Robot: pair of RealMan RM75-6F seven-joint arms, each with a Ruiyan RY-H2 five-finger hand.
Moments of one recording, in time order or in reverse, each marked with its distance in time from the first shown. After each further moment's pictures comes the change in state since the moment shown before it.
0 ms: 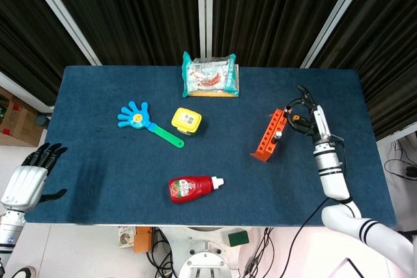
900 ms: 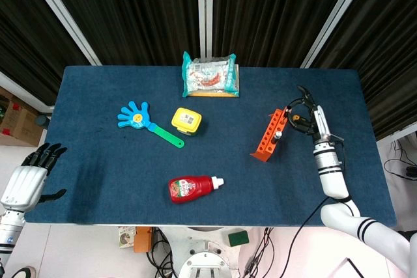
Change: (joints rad) left arm -0.003 -0.002 0.000 0.002 -0.003 -0.006 0.003; right arm 0.008 -0.016 0.000 0.033 0.026 -0.026 0.012
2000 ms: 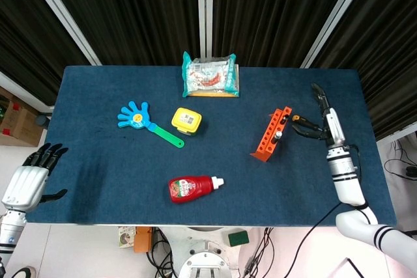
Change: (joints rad) left arm 0.000 -0.001 0.002 -0.003 0.002 0.004 0.007; right arm -0.062 0.099 -0.060 -0.043 -0.119 0.145 0.004
